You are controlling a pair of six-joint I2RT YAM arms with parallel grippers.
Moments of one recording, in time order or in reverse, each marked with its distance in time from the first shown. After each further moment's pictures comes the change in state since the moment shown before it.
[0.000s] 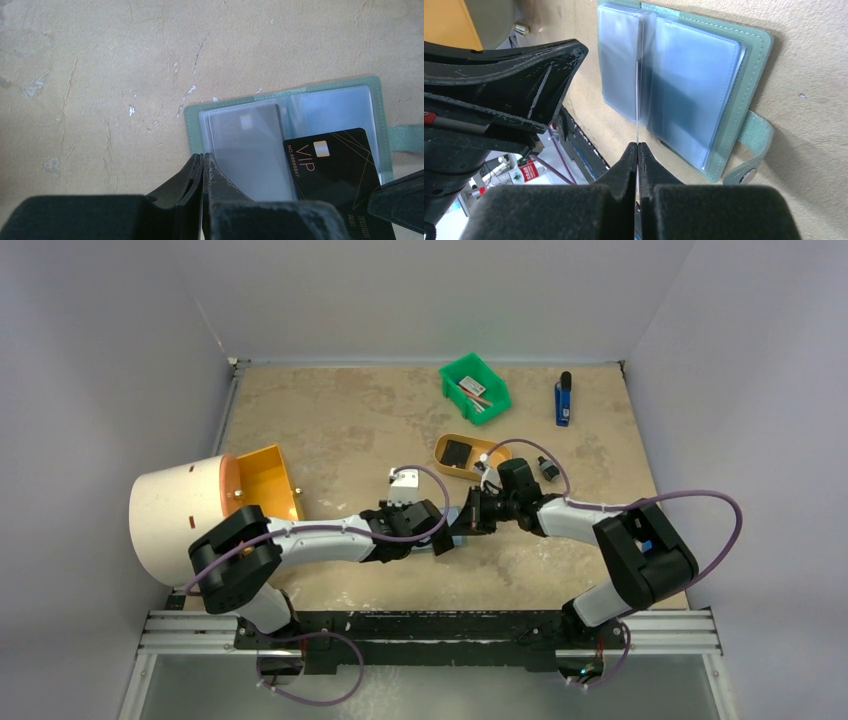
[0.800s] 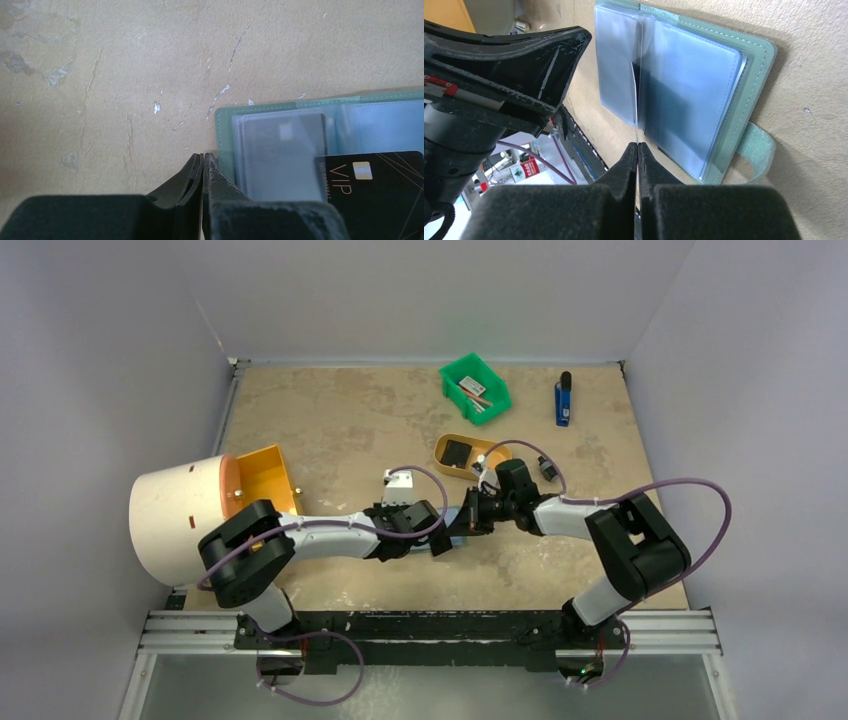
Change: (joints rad) left arm 0.027 0.048 -0.001 -0.050 -0.036 -0.045; right arm 0.000 0.050 0.000 0.051 -0.032 0.000
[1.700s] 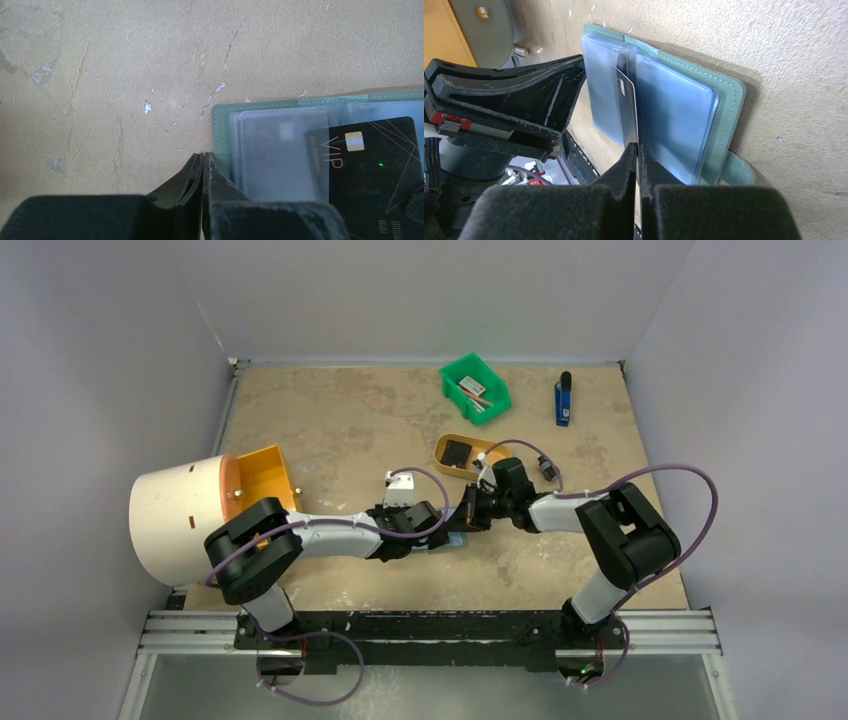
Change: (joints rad) left arm 0.007 0.042 -0.007 0.036 0.023 0.002; right arm 0.000 0.067 0.019 0.069 0.054 0.060
